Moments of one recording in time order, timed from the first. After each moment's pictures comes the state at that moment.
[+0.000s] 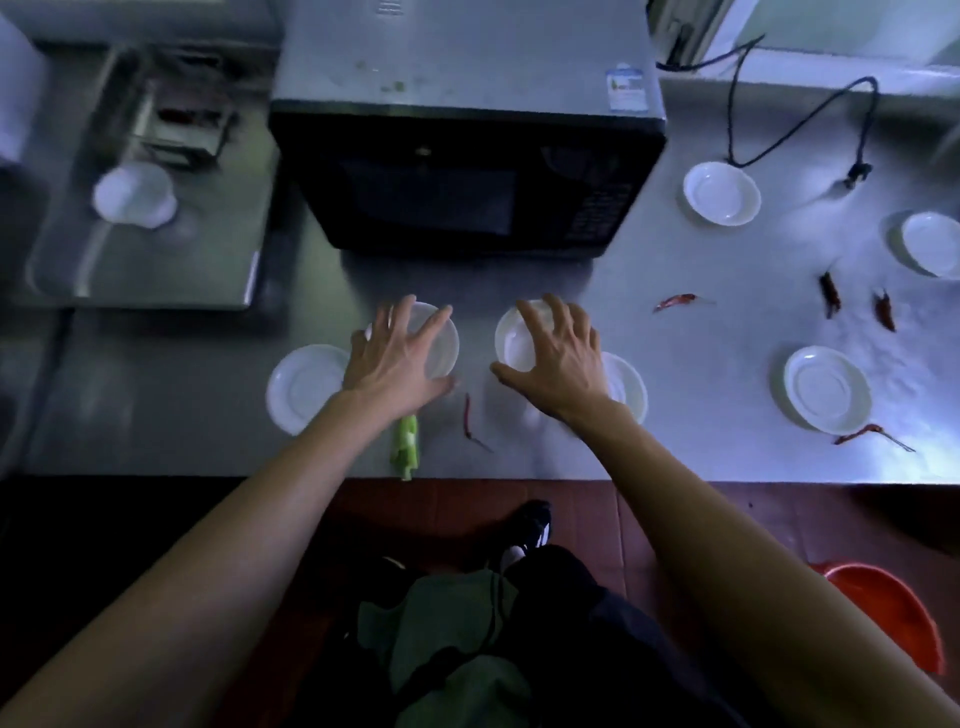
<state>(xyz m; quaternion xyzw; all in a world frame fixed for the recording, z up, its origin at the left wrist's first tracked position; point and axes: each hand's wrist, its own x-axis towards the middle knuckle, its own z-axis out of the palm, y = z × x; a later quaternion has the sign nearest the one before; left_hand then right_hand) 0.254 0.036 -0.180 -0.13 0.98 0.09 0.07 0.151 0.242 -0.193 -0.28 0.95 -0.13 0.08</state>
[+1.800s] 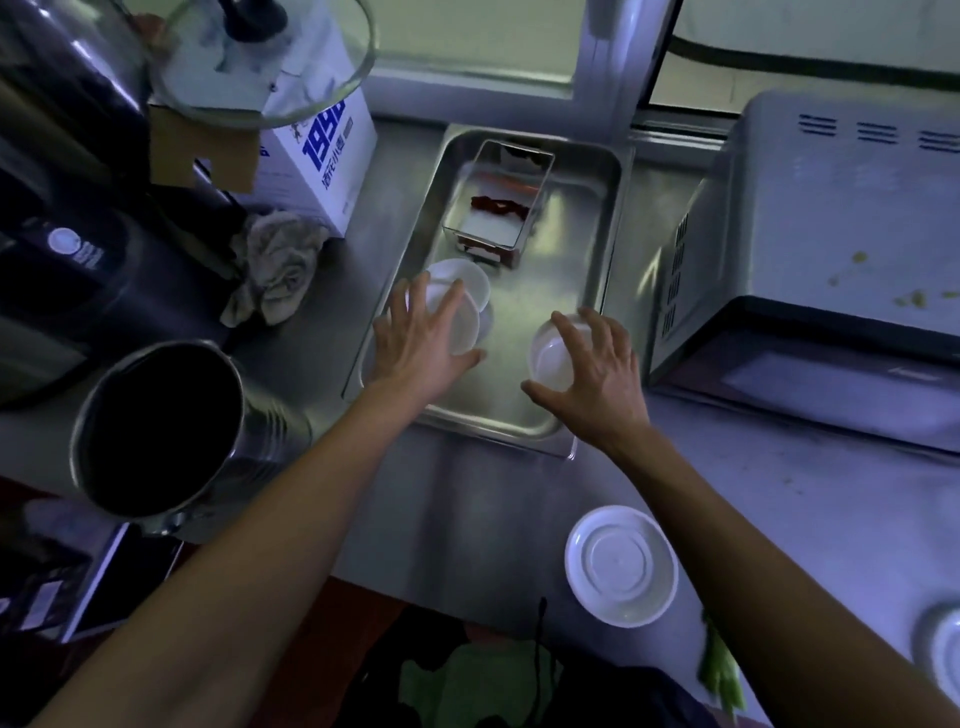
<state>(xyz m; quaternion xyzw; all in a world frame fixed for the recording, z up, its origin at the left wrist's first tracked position) 0.286 -0.404 -0.158 -0.30 0.95 0.05 0.00 0.170 -0.199 -0.174 -0.38 0.89 -0.21 0.10</state>
